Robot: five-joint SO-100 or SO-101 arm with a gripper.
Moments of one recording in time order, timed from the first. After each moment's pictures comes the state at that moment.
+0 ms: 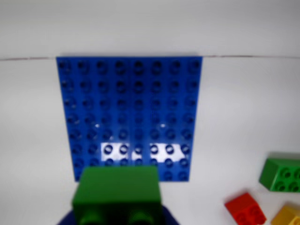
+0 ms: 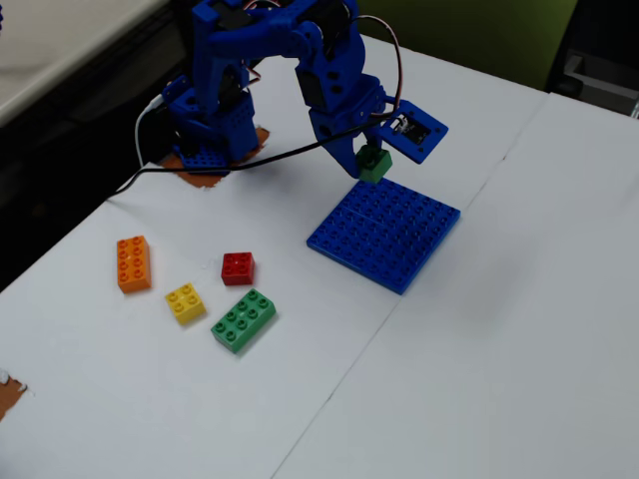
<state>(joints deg) 1.2 72.7 46.5 100.3 -91.6</state>
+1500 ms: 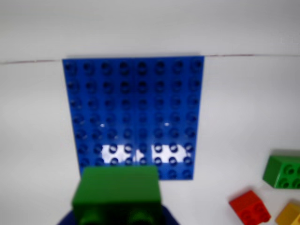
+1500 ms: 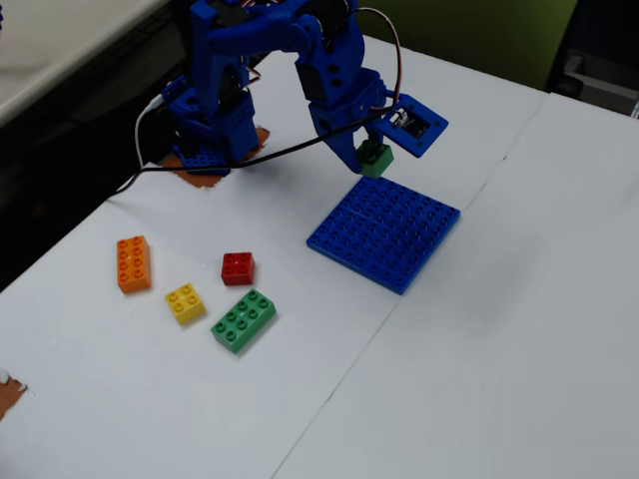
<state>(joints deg) 0.3 74.0 47.1 100.3 -89.7</state>
